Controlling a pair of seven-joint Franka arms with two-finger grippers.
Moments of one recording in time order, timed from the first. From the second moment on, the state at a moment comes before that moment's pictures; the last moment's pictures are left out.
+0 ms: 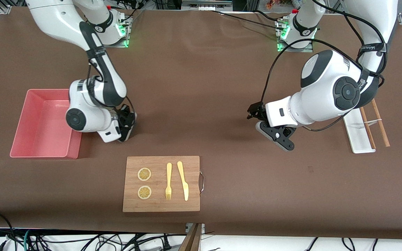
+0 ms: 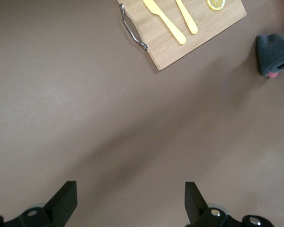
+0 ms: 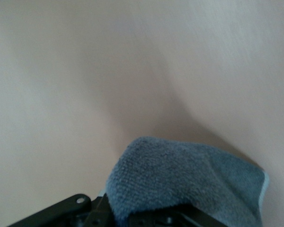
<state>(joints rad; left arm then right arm) 0.06 0.48 -0.52 -1.44 -0.12 1.89 0.16 0.39 0.52 -0.11 -1.84 0.32 2.04 -1.01</state>
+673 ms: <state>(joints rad) 0.11 0.48 -0.51 -1.42 -0.12 1.90 0.16 0.62 0.58 -0.10 -1.66 0.45 2.07 -0.58</state>
